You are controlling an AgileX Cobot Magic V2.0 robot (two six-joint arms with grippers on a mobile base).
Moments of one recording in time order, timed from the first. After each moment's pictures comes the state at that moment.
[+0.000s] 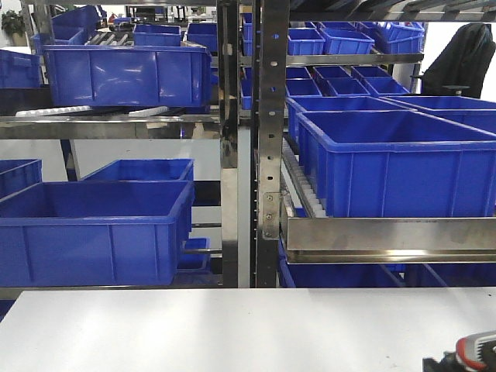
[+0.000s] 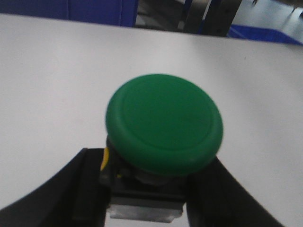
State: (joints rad) left arm -0.28 1.70 -0.14 -0.03 -1.14 -0.23; right arm 0.00 1.31 -0.32 -0.25 -0.51 0.15
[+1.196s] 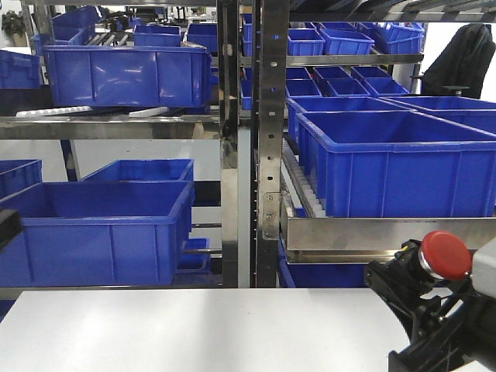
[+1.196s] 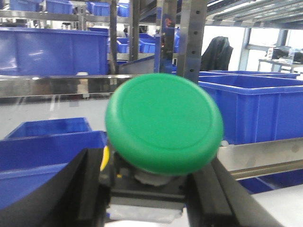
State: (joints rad) left arm -0.28 0.77 -0.67 0.16 -0.05 -0.24; right arm 0.38 0.90 -0.65 -0.93 -0.14 0.79
